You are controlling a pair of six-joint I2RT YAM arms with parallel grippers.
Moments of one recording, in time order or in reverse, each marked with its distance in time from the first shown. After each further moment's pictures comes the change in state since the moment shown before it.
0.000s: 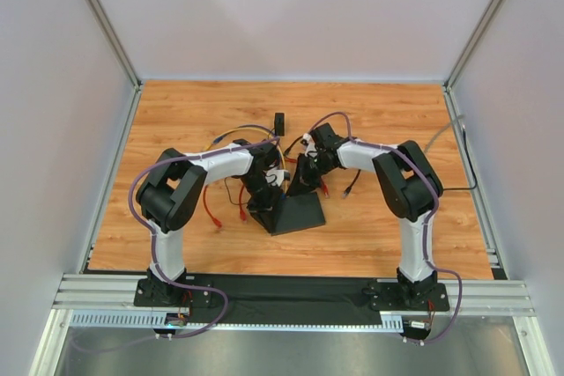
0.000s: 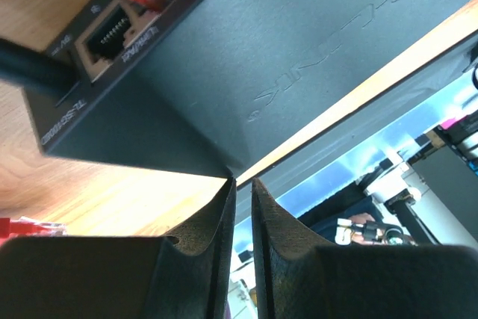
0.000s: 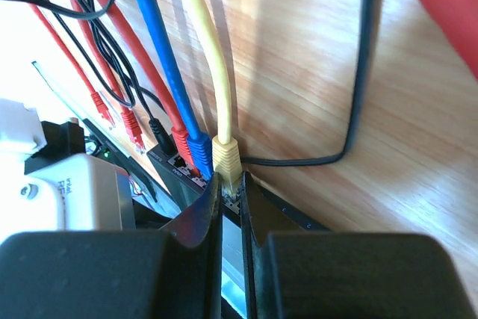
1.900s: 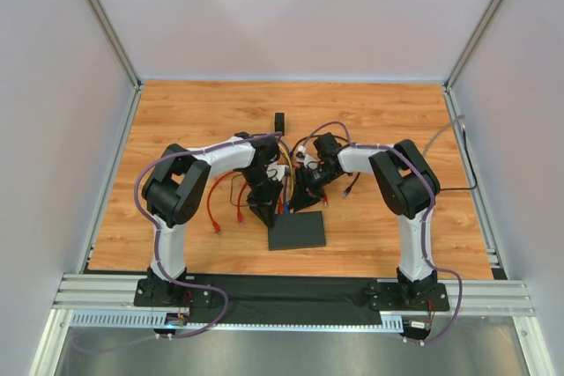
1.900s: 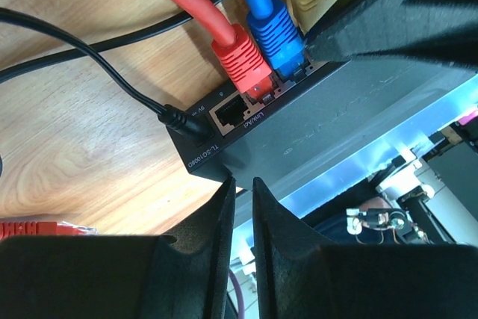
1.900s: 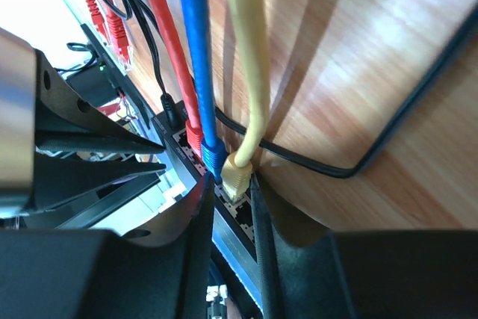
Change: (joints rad) left arm 0.028 0.062 0.098 -0.080 -0.033 0.072; right arm -0.010 0.027 -0.071 -0.039 -0.241 -0.214
